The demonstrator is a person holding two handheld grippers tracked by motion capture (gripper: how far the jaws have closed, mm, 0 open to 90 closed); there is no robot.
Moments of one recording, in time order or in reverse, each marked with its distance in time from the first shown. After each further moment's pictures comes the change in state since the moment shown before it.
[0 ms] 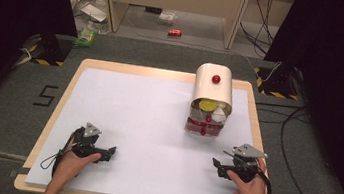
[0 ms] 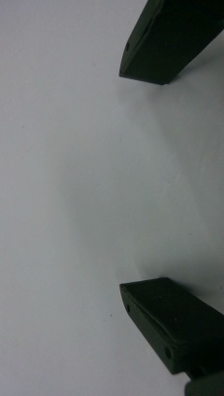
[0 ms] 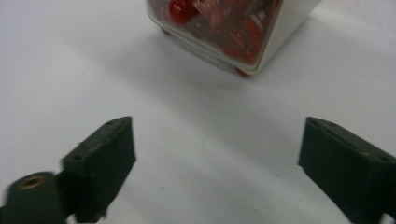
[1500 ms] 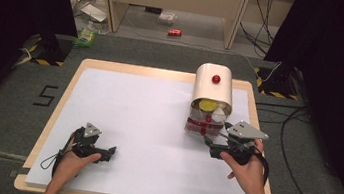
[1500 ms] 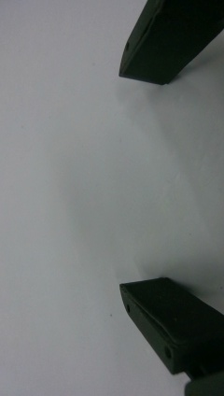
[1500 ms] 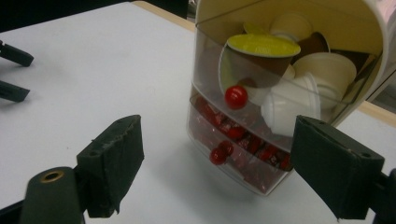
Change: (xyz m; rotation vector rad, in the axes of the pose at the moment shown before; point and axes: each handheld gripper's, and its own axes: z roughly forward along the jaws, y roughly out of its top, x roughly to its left) left arm 0.000 0.000 0.000 0.000 0.002 0.000; right arm 0.030 0.093 -0.034 -0.156 0.031 -0.096
